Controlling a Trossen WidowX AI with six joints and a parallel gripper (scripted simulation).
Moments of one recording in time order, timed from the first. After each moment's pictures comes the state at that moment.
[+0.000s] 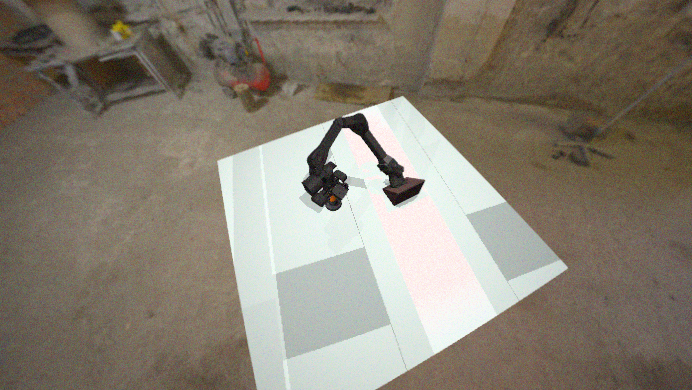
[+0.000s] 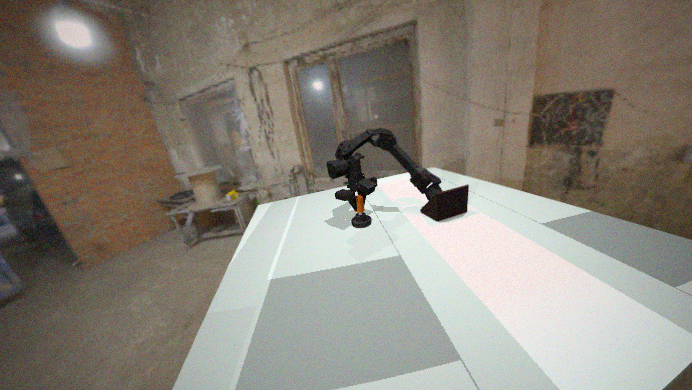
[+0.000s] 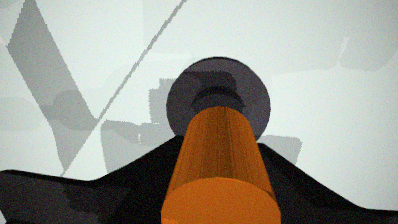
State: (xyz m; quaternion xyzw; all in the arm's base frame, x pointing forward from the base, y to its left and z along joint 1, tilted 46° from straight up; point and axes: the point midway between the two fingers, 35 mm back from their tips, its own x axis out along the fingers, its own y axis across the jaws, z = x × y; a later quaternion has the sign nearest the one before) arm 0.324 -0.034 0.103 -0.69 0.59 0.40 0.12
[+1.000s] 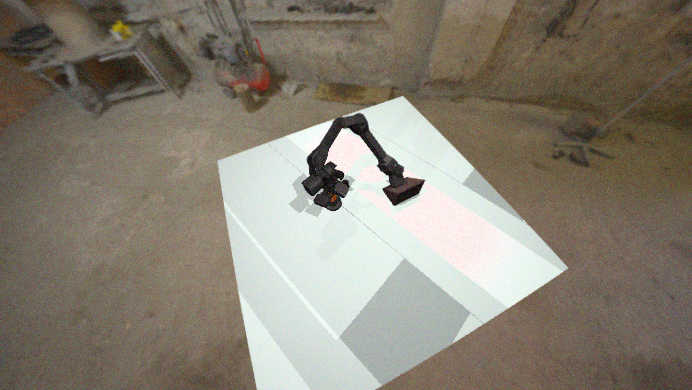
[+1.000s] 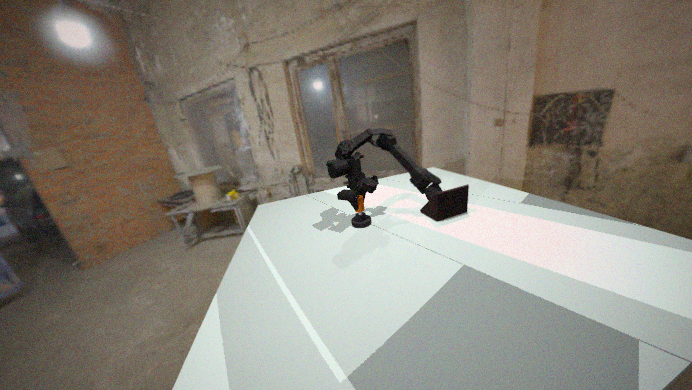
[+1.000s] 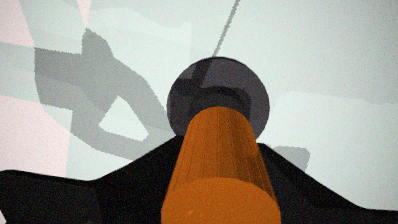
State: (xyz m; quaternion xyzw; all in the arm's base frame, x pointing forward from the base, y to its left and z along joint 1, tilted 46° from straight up) arm 0.325 -0.032 0.104 -0.70 0.55 0.46 0.05
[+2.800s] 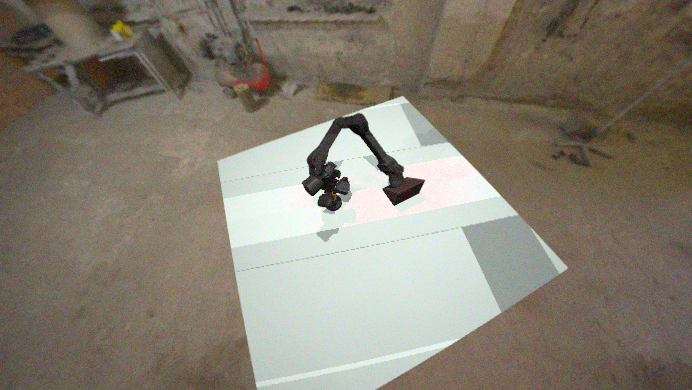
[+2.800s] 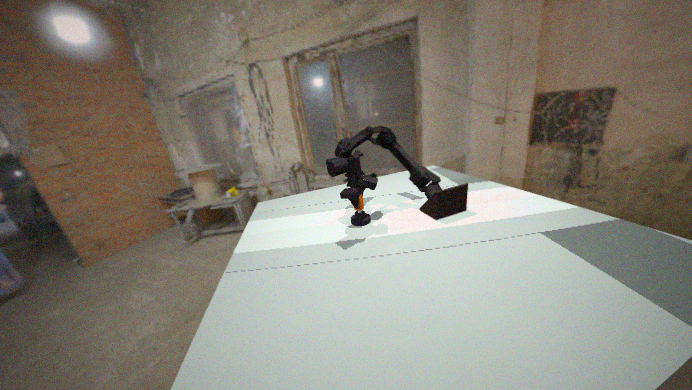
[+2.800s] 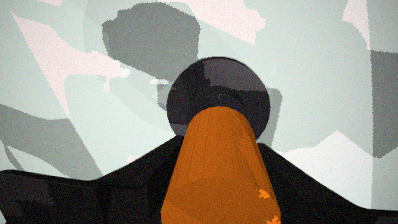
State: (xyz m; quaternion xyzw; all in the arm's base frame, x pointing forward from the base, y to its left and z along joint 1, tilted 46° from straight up) arm 0.324 -0.032 0.104 -0.70 0.49 0.52 -0.03
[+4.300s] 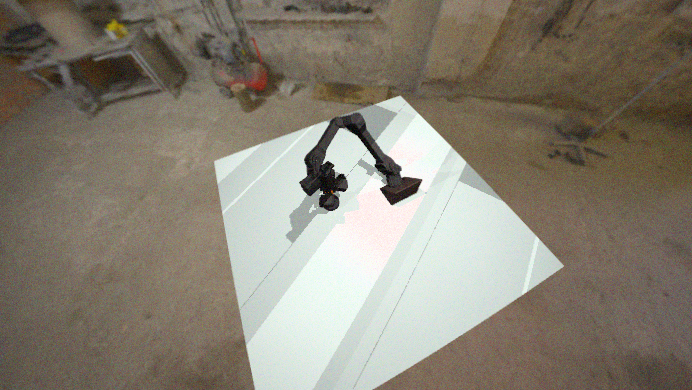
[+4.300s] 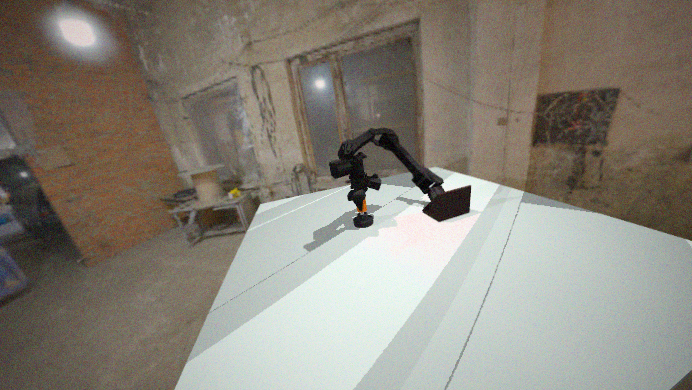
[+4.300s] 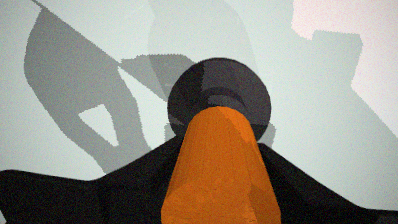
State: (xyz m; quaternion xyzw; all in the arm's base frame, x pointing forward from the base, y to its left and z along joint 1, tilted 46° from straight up) arm 0.323 -0.033 0.103 -0.69 0.43 0.57 -0.10
